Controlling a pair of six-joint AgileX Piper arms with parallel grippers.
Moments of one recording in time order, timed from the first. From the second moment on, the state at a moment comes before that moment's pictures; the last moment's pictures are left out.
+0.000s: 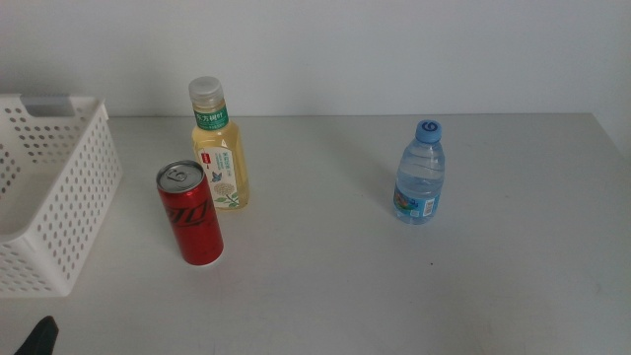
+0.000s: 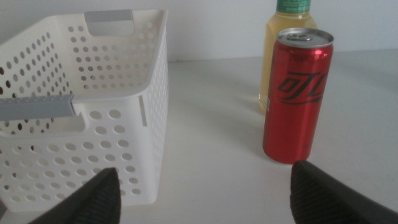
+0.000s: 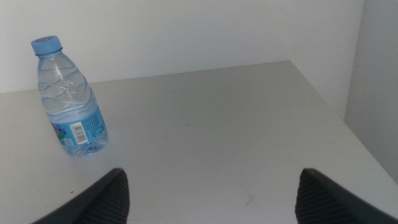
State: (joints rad) left arm -0.02 -0.01 0.03 -0.06 0.22 0.06; right arm -0.06 -0.01 0.03 0.06 0.21 0.06
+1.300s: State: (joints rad) left arm -0.27 1.33 0.02 -0.02 -1.13 0.04; right arm -0.06 -0.01 0.03 0.06 0.21 0.06
